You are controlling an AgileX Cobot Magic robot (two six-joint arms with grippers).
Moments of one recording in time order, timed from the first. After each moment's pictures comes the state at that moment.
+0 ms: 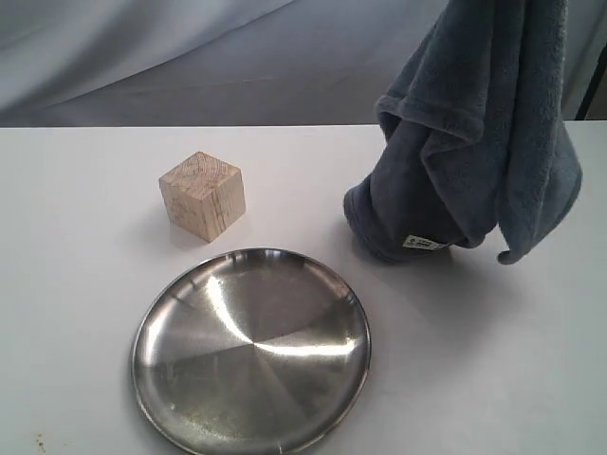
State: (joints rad) left arm 0.02 0.13 0.00 0.04 0.27 -0.07; right arm 0.42 1.55 -1.82 -0.30 1.12 -0.24
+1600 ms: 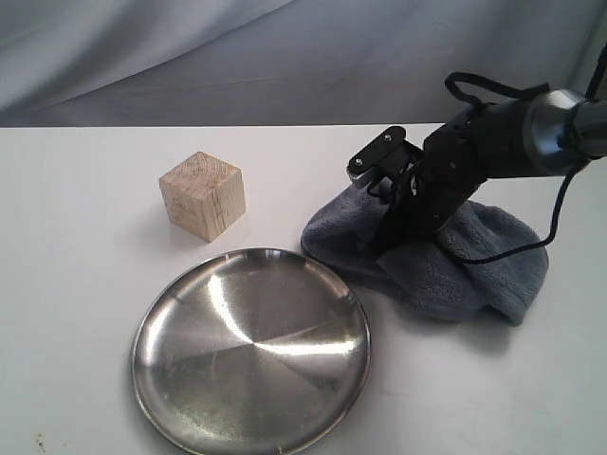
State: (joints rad) left arm 0.02 0.13 0.00 0.04 0.27 -0.07; right arm 0.42 2.04 -1.28 -0.30 0.48 -0.07
